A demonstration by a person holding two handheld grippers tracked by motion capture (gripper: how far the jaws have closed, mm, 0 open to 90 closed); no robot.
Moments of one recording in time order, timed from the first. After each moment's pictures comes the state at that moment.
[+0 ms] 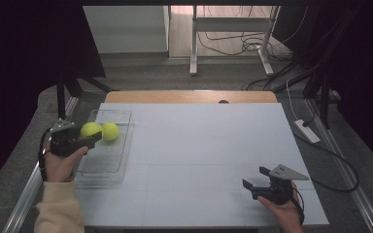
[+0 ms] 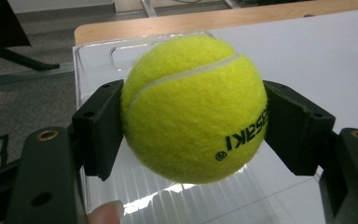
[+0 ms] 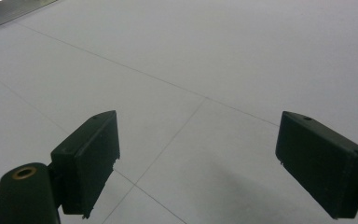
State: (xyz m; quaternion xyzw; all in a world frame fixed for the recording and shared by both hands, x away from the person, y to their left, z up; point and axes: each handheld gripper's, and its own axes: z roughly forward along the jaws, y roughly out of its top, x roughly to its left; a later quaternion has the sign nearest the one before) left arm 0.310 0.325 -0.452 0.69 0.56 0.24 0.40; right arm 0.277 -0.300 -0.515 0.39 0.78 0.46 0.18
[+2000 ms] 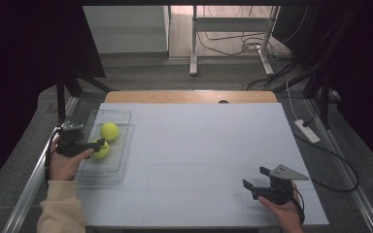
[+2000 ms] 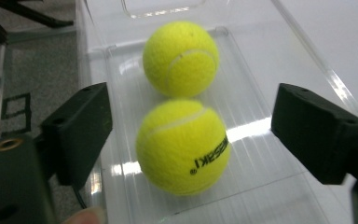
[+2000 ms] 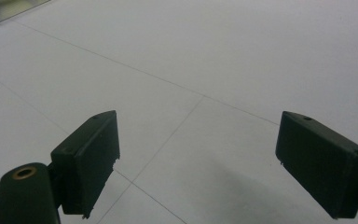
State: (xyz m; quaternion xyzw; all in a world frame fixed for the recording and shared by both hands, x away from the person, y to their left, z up) left arm 0.322 0.321 -0.467 0.70 0.59 0.22 0.33; right arm 0.277 -0.301 -0.516 0.39 0.78 0.46 0.18
